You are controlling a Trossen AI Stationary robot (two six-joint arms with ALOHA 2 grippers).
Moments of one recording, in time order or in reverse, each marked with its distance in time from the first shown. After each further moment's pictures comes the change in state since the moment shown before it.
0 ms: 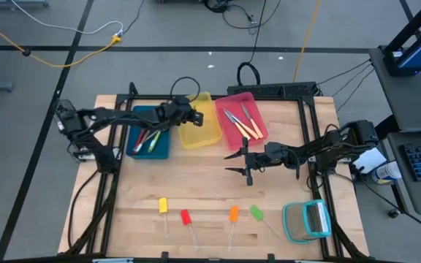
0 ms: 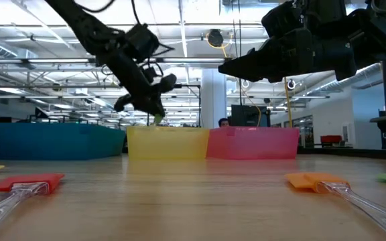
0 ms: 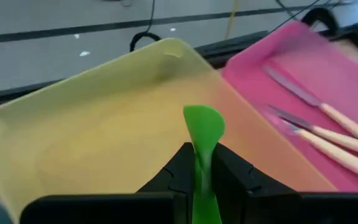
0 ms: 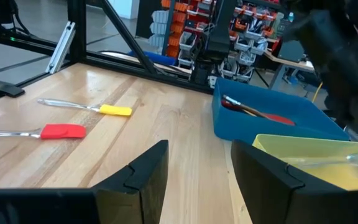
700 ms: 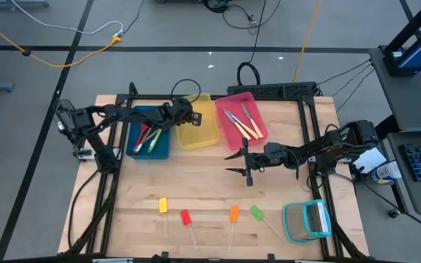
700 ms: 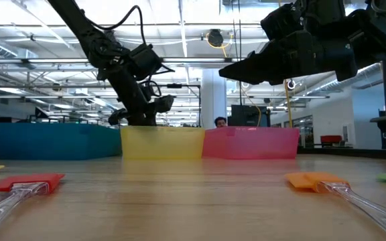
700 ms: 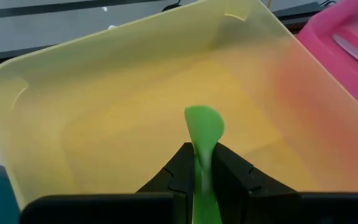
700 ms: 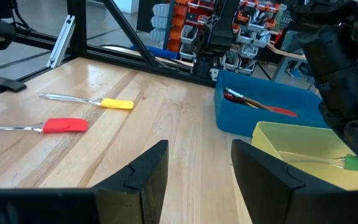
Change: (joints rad) left arm 0.058 0.105 0.000 -0.033 0.000 -0.030; right arm 0.000 0.000 0.000 -0.026 0.000 0.013
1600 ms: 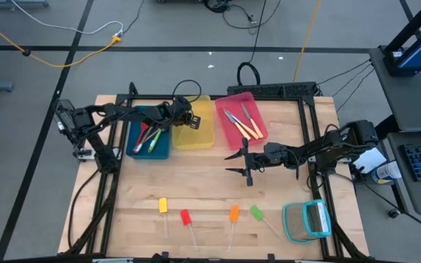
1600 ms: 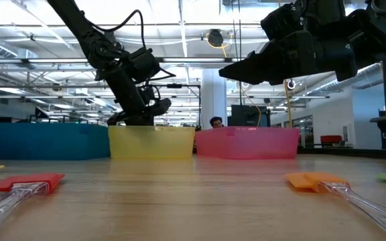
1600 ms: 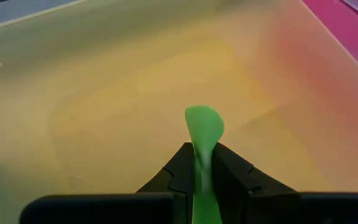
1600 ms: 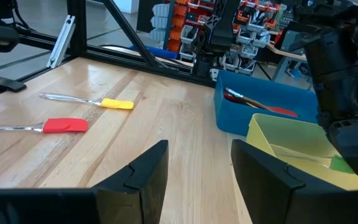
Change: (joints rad) left arm 0.024 0.000 0.000 -0.059 0.111 0.086; right arm 0.000 0.000 0.000 0.000 0.000 0.000
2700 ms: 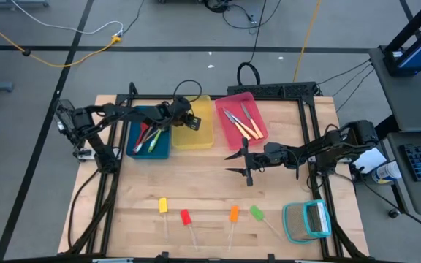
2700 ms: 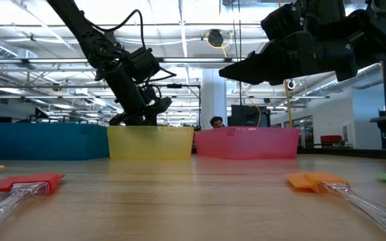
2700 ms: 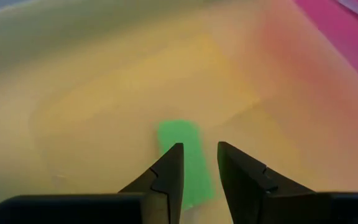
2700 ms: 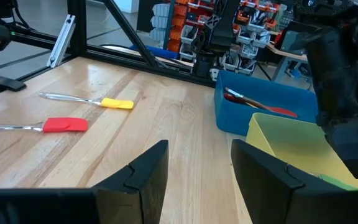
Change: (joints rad) left arm -0.003 -0.008 0.000 0.005 0.061 0.022; right arm 0.000 0.000 0.000 0.000 0.000 -0.003
